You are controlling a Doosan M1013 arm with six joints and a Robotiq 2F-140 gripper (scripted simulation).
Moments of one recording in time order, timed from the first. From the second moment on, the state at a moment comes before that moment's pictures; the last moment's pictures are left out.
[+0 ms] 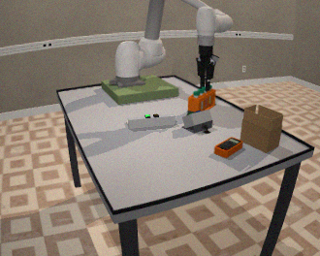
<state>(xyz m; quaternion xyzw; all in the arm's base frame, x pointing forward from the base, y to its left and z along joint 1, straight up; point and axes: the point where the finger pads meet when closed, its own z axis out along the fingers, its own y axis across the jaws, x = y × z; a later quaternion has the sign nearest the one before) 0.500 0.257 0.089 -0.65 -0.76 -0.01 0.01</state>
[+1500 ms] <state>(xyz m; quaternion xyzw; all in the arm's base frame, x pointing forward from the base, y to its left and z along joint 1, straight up) 0.500 0.257 0.089 -0.32 -0.95 0.00 0.00</state>
